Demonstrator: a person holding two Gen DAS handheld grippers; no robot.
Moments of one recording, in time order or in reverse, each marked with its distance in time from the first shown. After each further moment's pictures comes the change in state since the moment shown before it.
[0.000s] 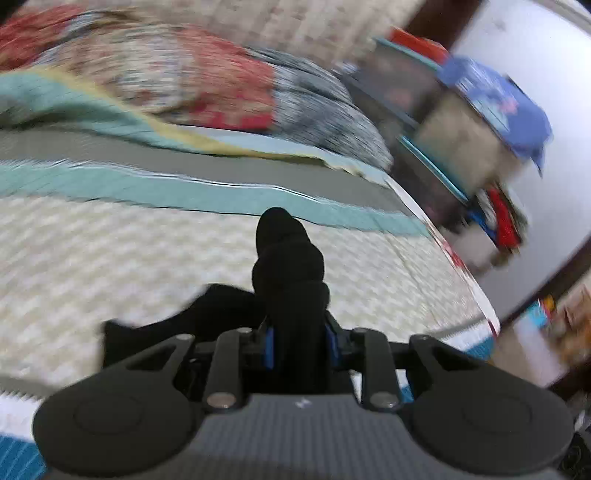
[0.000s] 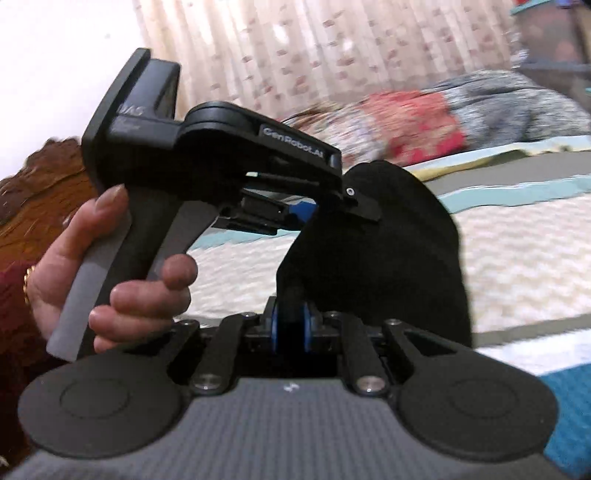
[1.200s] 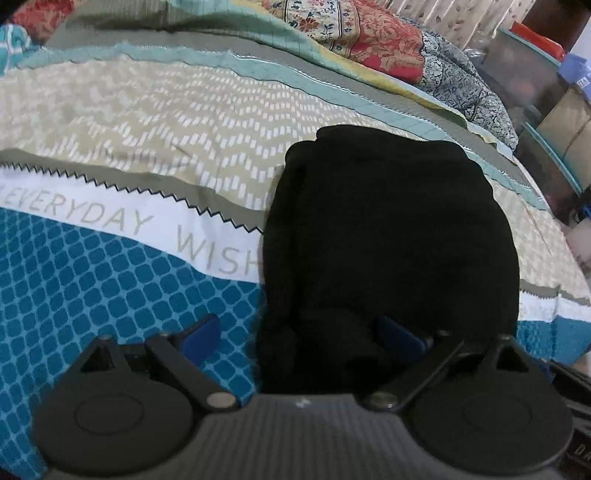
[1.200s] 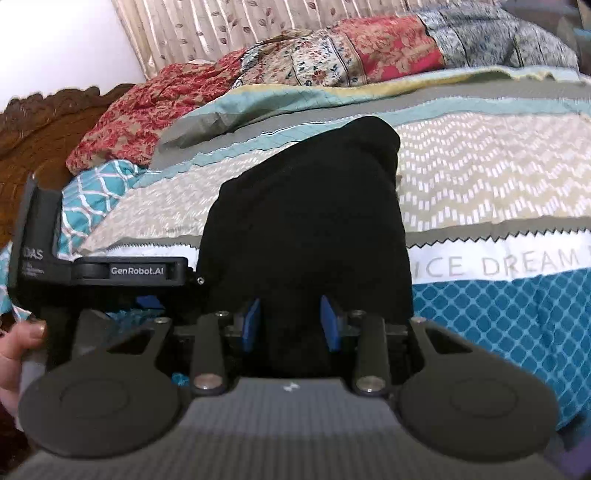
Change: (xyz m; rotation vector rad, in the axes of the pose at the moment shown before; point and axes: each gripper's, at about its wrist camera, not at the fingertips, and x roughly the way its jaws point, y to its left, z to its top) left arm 0.010 0.090 -0.124 -0.156 0.066 0.336; right arm 0.002 -0.030 -0.056 0.030 0.178 -0.133
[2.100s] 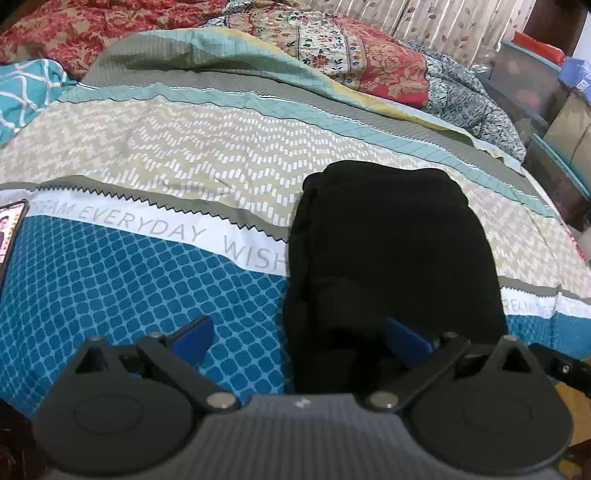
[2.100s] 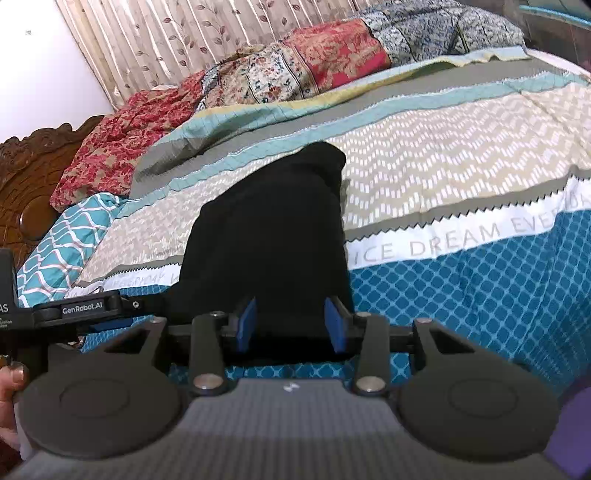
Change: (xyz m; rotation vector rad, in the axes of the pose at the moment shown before) left arm -0.072 -0.017 -0.023 0.019 -0.088 0.109; right arm -0.051 -0.039 0.006 0.197 0.009 -0.033
